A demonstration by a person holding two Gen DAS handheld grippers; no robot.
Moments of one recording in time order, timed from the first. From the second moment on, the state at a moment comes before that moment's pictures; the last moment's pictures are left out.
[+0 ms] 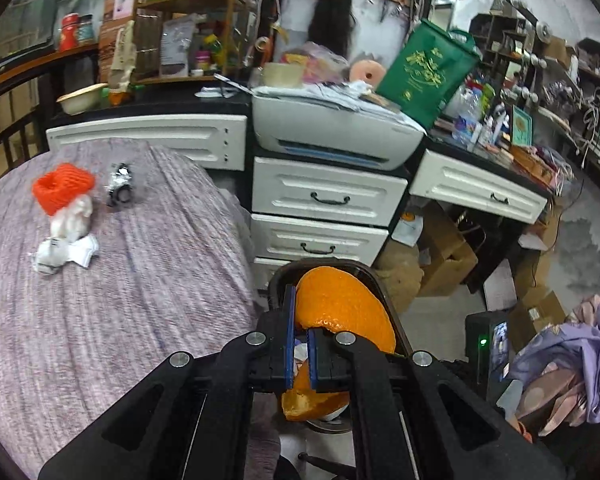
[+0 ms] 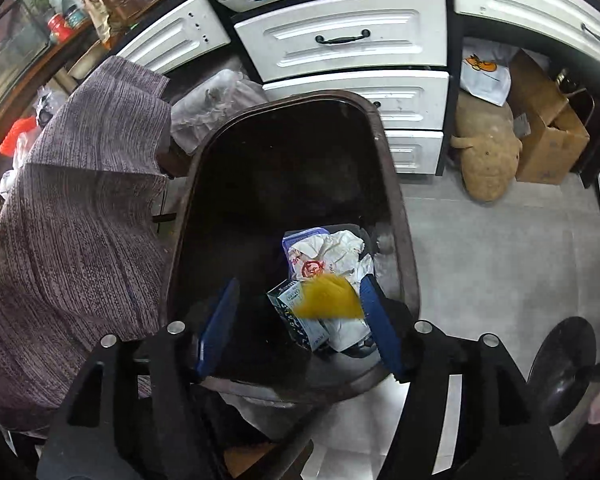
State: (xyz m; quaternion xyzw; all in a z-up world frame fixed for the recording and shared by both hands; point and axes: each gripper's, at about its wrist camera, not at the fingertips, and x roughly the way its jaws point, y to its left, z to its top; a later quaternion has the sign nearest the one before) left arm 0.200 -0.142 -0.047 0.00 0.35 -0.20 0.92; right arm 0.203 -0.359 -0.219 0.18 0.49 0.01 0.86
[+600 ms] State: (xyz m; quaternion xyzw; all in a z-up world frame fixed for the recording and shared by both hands) left arm 0.230 -0.216 -0.118 0.08 0.42 -0.20 0.88; right arm 0.168 -0.422 -0.180 0.20 0.43 -0.06 0.88
